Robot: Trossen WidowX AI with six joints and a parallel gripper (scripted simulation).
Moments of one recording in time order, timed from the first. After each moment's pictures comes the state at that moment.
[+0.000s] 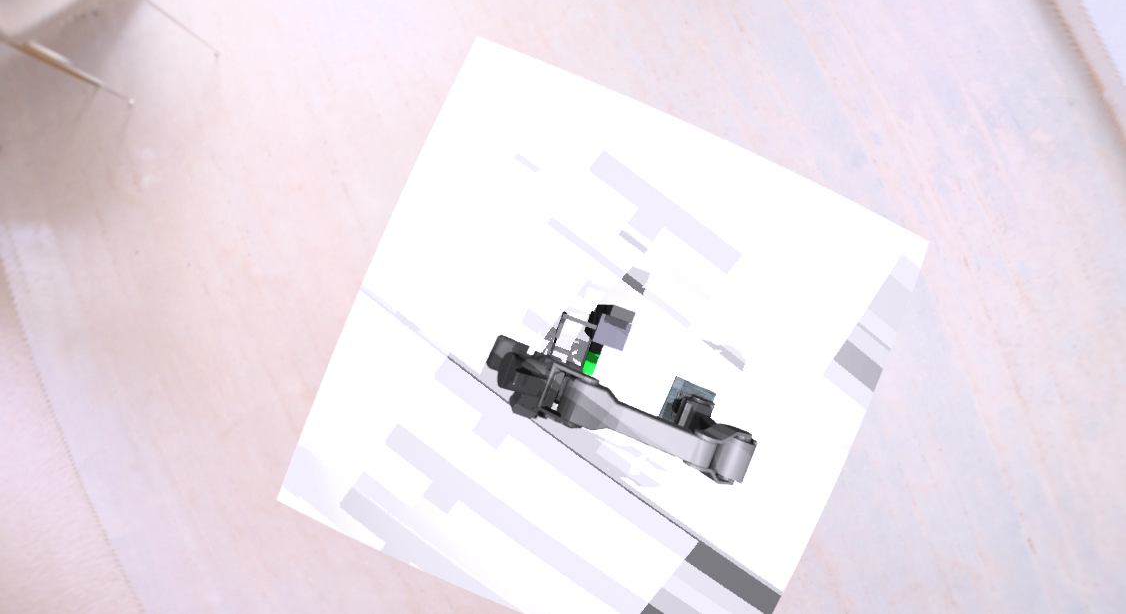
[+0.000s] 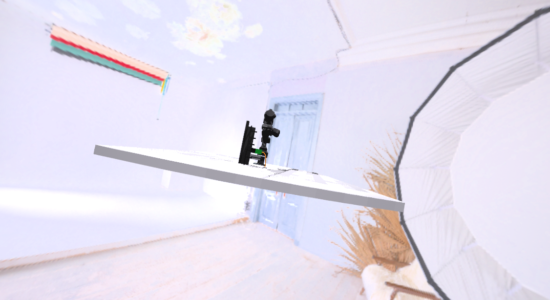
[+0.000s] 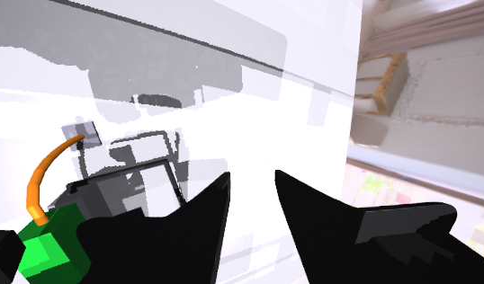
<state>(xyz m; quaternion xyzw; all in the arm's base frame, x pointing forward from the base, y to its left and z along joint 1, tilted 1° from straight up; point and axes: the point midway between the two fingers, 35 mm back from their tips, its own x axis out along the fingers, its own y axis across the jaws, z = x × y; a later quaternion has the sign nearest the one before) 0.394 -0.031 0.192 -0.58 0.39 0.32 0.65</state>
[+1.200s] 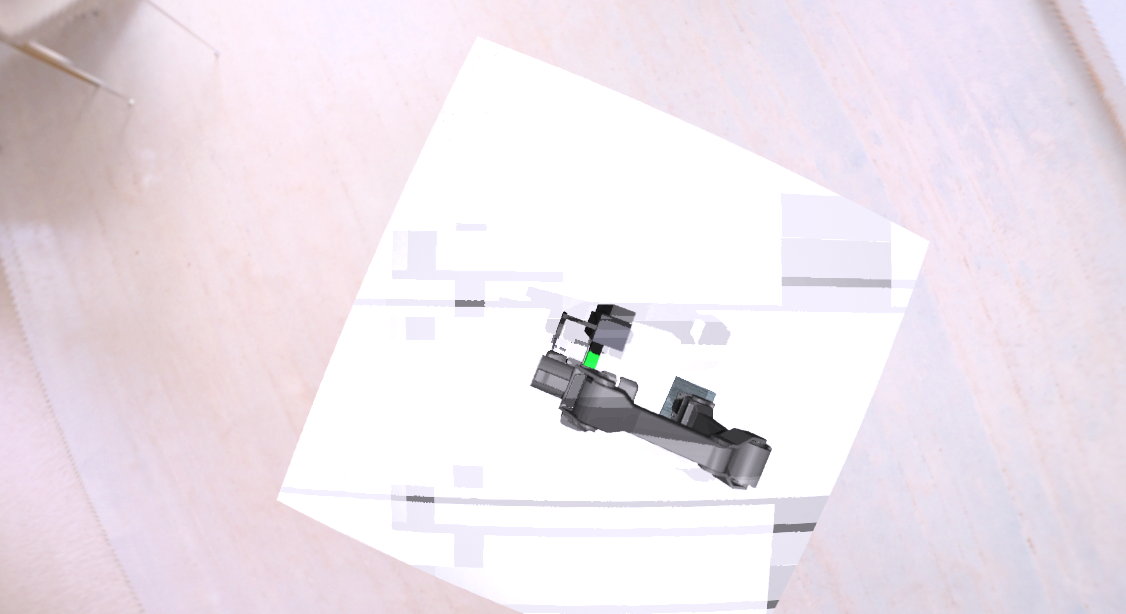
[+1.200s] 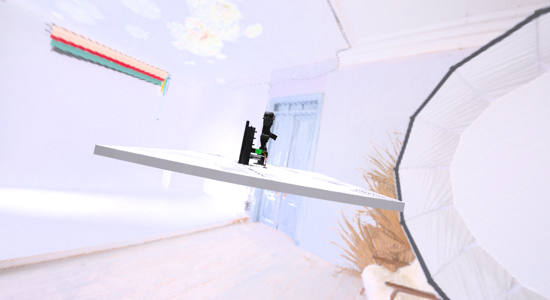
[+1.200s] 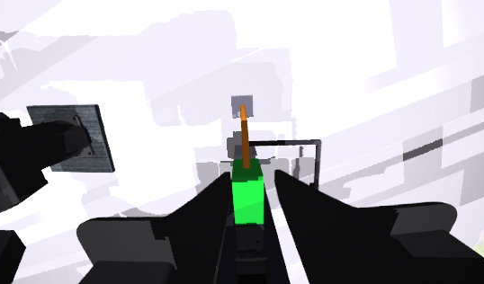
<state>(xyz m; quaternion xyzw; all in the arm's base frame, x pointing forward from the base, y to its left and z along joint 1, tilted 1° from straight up) 0.272 -0.027 0.161 -0.49 0.51 0.47 0.53</state>
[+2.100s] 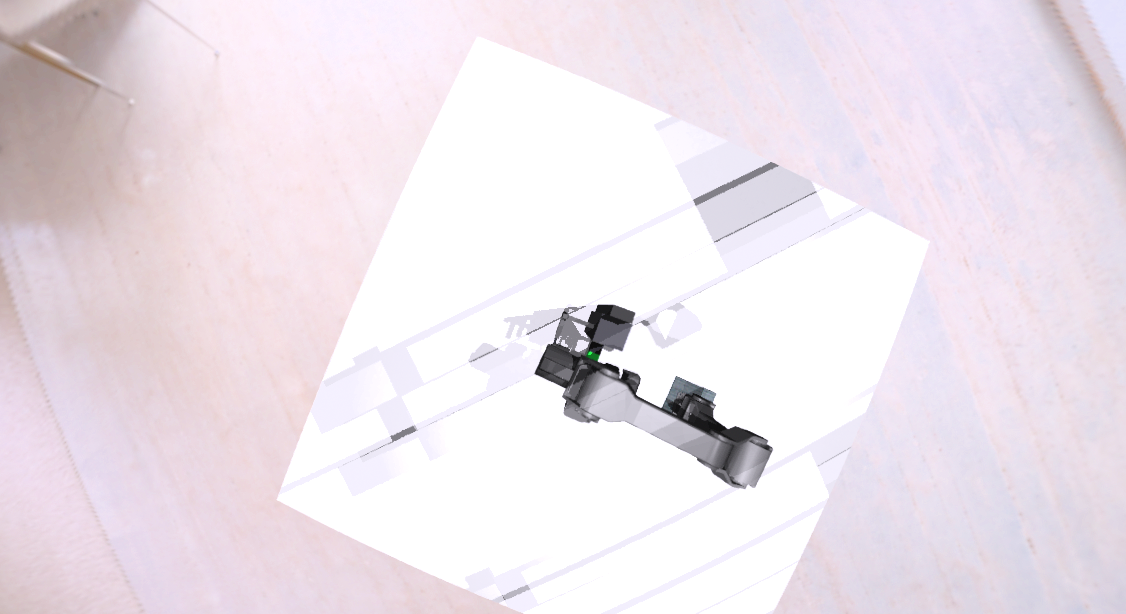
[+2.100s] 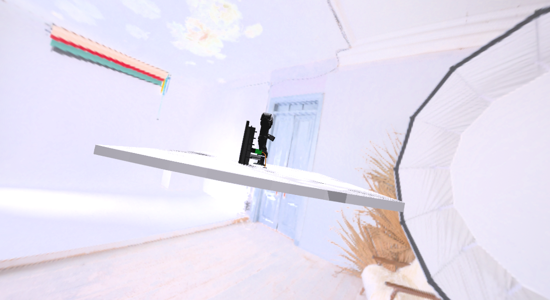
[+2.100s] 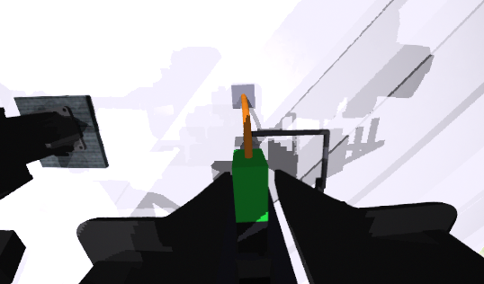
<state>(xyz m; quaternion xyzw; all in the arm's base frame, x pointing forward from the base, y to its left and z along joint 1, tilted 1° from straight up) 0.270 -0.041 0.150 -0.49 0.51 0.47 0.53</state>
